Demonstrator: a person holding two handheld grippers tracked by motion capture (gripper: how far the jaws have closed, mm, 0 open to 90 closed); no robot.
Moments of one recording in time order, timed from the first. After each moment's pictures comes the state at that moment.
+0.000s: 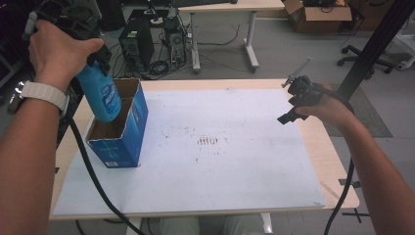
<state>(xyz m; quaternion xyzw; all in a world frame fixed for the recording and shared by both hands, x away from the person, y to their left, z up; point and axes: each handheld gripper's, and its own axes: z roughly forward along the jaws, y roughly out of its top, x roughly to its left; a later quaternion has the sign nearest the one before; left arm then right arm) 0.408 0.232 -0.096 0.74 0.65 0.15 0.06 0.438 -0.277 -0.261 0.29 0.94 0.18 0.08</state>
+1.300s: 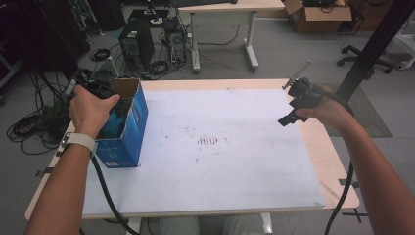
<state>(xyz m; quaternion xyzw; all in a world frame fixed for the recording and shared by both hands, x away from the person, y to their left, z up) 0.421 0.250 -0.248 0.75 0.65 0.13 0.05 0.438 -0.280 -0.268 0.30 0.93 0.17 0.08</state>
